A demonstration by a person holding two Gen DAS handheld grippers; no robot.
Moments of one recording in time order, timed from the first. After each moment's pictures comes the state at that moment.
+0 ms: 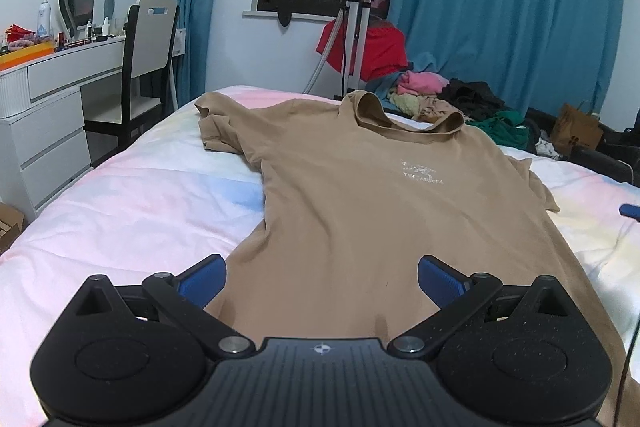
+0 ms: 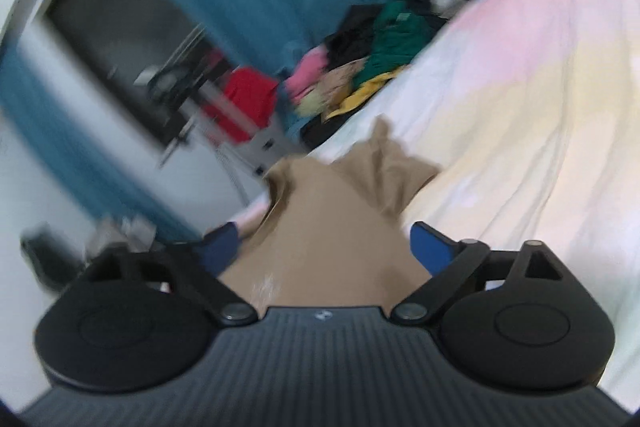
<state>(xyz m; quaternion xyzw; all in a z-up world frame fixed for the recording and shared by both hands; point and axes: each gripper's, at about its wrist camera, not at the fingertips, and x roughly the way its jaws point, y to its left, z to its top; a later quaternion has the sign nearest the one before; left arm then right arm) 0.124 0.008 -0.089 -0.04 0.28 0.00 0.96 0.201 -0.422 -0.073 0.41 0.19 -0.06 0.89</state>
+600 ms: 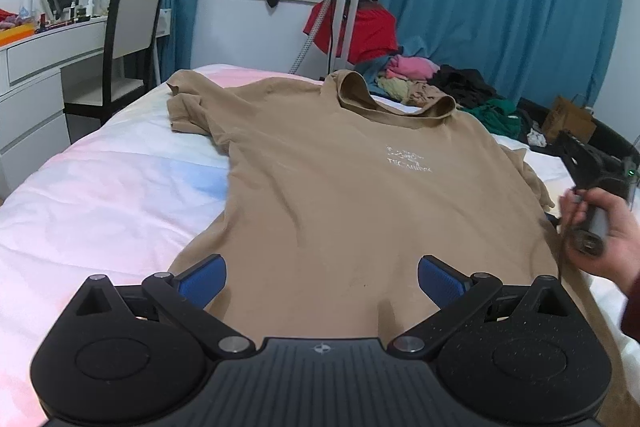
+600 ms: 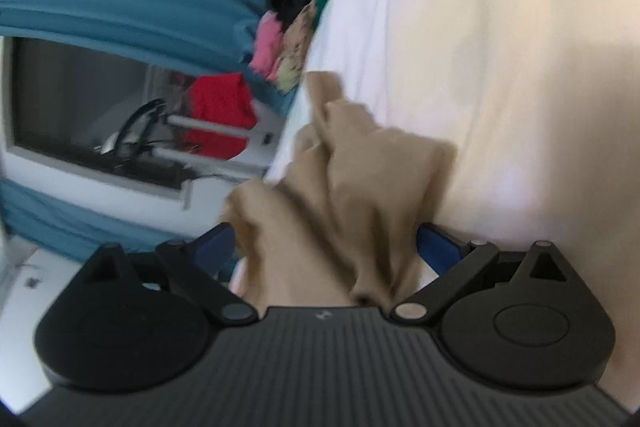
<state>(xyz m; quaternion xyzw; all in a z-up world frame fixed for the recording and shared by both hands) 0.163 -0.006 -0.109 -0.06 0.30 -0.01 0.95 0.358 -0.469 -0.204 0.59 0.21 -0.01 0.78</state>
